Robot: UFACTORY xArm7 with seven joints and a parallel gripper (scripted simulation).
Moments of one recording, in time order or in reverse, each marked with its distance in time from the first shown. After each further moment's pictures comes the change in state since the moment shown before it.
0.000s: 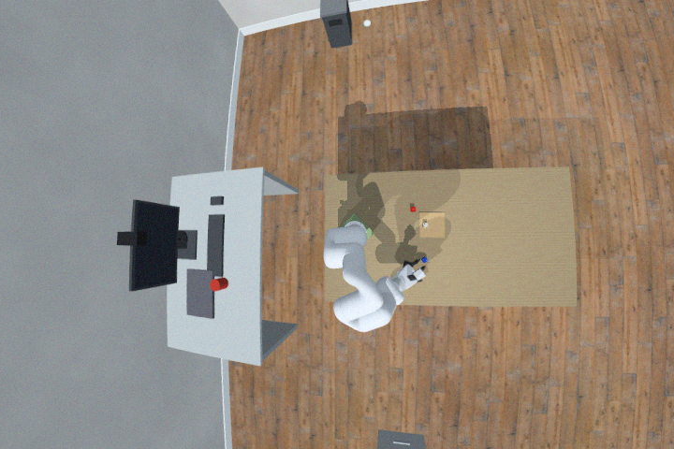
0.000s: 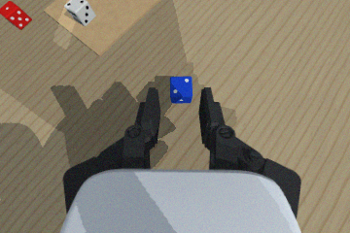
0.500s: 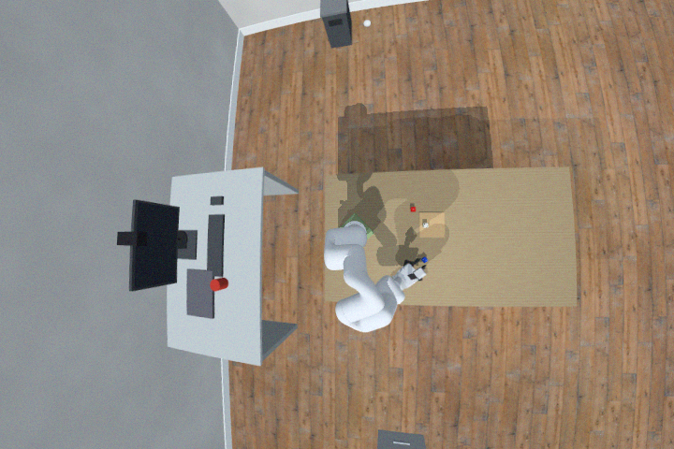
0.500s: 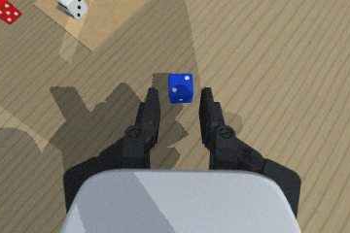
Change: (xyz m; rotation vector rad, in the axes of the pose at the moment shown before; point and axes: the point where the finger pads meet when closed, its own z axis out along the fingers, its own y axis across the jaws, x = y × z) arm -0.011 0.000 0.012 -0.001 -0.001 -0.001
